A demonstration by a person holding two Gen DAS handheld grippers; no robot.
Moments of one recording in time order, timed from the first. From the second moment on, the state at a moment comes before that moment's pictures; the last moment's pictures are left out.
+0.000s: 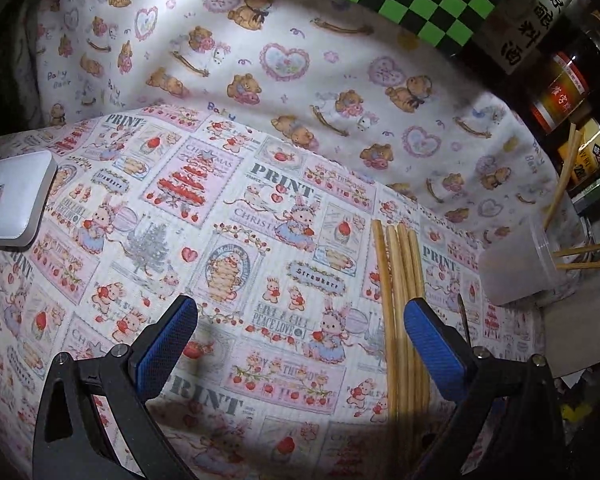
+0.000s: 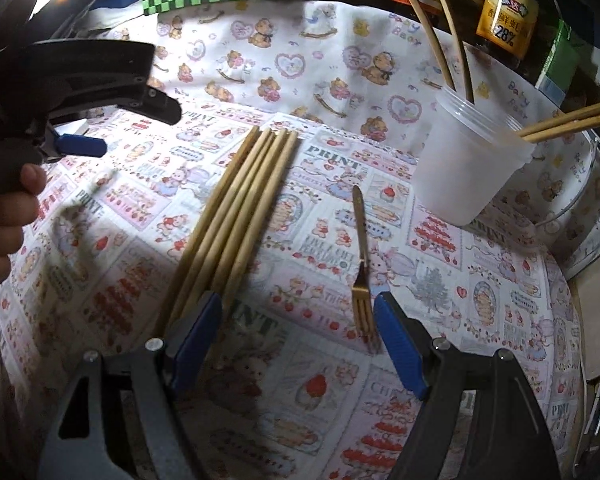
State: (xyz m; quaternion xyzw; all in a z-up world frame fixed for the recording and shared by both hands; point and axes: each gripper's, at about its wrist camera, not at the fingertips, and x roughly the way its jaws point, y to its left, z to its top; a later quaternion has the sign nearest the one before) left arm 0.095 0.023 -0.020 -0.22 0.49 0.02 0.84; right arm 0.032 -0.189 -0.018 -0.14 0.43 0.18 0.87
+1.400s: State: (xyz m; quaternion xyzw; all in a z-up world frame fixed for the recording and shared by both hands) left arm 0.090 -0.022 -0.006 -0.10 0.45 0.04 0.89; right arm 0.026 -0.241 0.029 0.06 0.33 0.20 0.92
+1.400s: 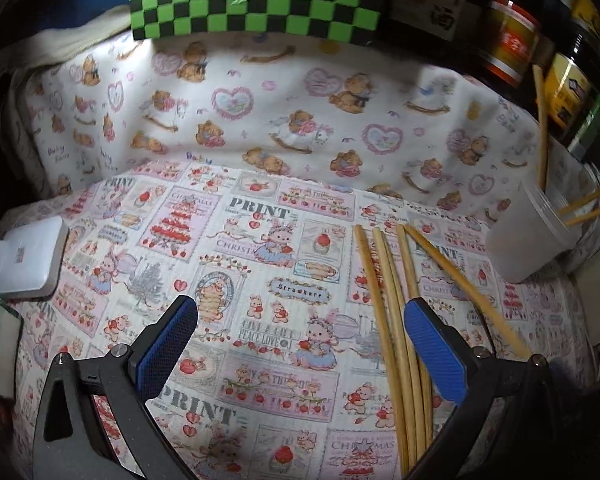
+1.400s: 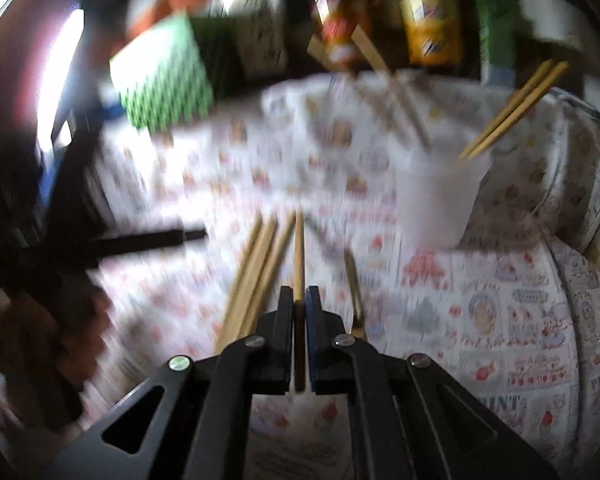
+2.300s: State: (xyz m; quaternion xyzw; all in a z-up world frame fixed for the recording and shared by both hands) left arm 0.140 -0.061 -0.034 -0.06 0.47 -0.02 0.88; right arm -0.015 -0.279 0.084 0.09 0.13 0.18 0.97
